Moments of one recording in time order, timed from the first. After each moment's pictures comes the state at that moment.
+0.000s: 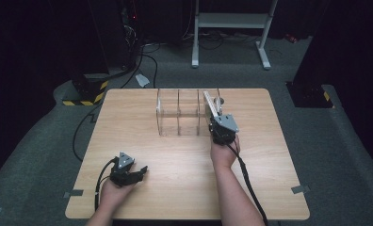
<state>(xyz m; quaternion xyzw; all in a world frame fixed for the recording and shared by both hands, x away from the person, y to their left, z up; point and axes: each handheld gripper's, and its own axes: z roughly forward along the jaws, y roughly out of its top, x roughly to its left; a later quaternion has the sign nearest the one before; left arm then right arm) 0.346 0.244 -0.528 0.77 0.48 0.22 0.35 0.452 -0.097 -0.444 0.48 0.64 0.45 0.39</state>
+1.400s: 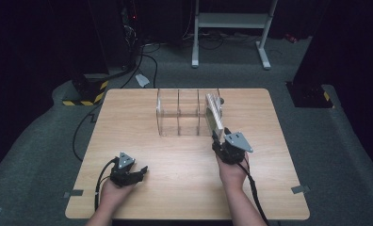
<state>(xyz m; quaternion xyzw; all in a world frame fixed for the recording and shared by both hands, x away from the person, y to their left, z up) 0.345 0.244 -0.528 0.78 0.47 0.22 0.35 0.392 -0.125 -0.452 0.47 0.65 0.48 0.35</state>
